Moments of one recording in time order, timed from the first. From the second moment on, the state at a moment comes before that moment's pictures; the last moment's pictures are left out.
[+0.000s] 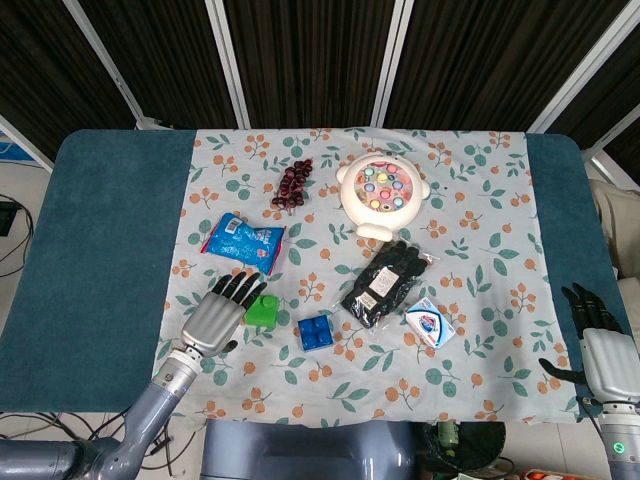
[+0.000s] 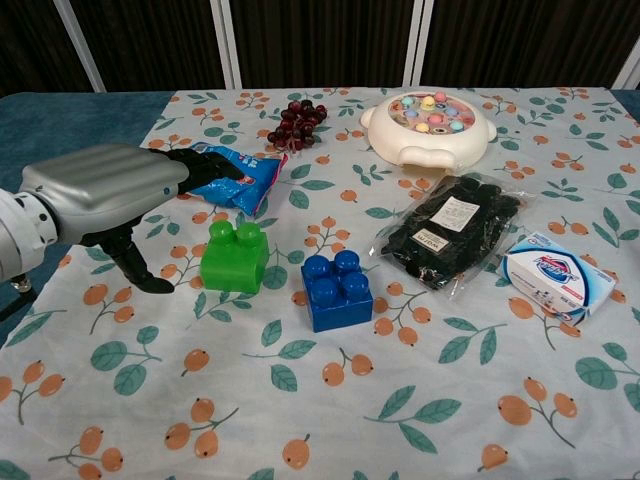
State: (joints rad) left arm -0.63 -1.54 -0.05 -1.79 1.12 1.14 0.81; right arm 0.07 -1.10 0.09 -1.67 -1.39 1.41 0.01
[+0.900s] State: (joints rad) left arm -0.69 -1.60 -0.07 -1.74 1.04 1.11 0.87; right arm 0.07 -1.09 0.09 -1.67 -1.38 1.41 0.03
